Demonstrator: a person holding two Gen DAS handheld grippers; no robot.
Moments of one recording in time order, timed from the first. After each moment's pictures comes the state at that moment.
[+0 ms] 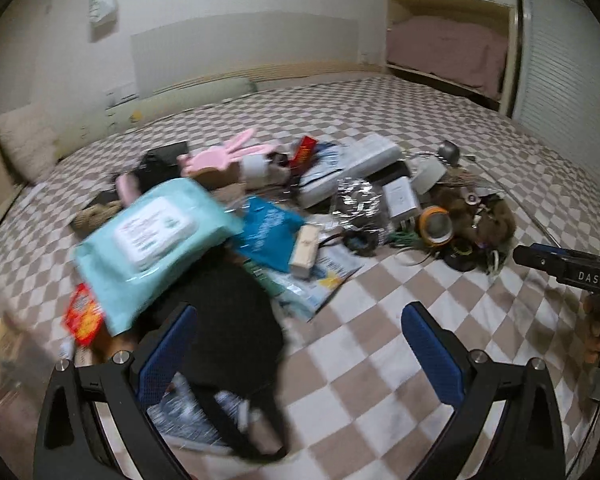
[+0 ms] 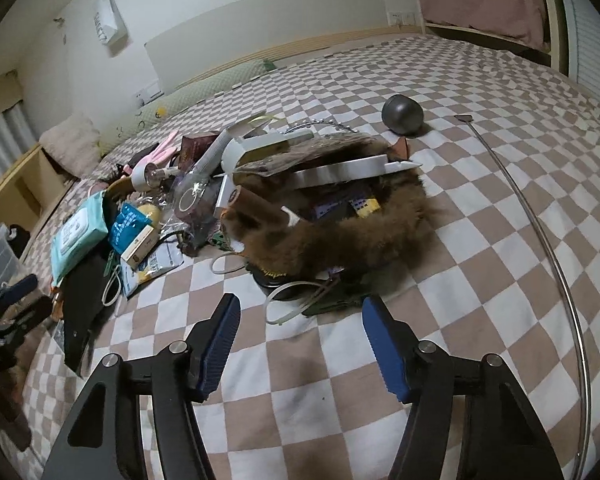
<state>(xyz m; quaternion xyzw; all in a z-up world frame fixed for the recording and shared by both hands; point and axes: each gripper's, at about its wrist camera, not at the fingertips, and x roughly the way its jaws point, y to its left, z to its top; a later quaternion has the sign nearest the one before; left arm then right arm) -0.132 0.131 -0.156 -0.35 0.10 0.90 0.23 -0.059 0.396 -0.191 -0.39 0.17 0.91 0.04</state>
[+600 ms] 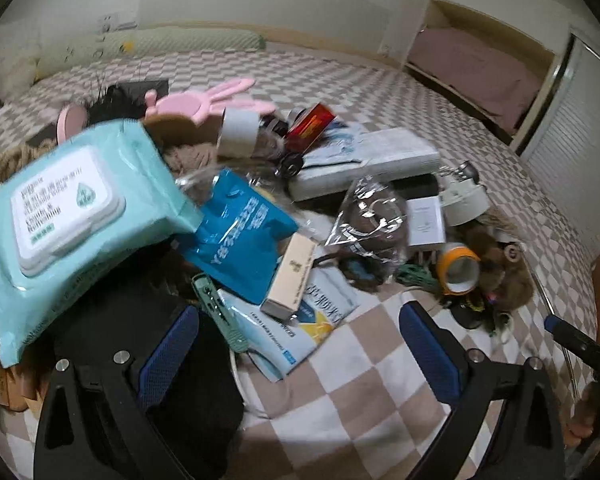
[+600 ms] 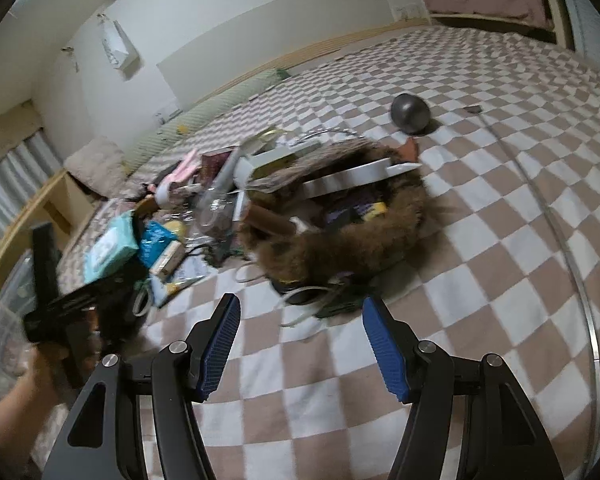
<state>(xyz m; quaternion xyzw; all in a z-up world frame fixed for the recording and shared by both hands) -0.210 0.148 -0.198 -0.43 -0.02 0.87 0.23 -0.052 0.410 -0.187 -0.37 0.22 0.90 -0.02</state>
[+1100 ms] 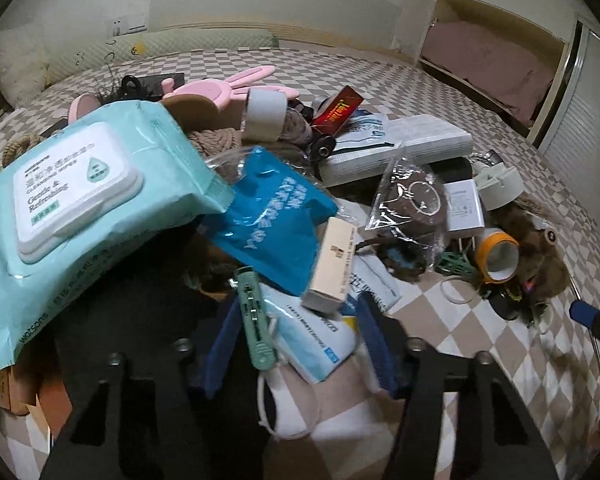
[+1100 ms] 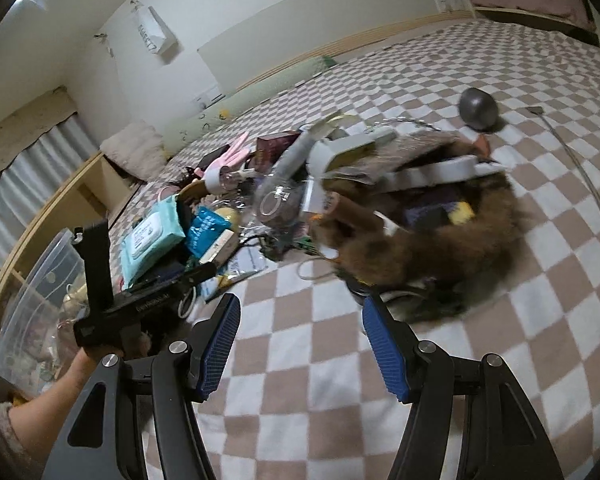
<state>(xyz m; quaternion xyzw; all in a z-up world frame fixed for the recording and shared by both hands) -0.209 0.139 -0.216 -0.42 0.00 0.88 0.21 -0.082 0.372 -0.182 -0.37 0.22 0.90 -0.09</state>
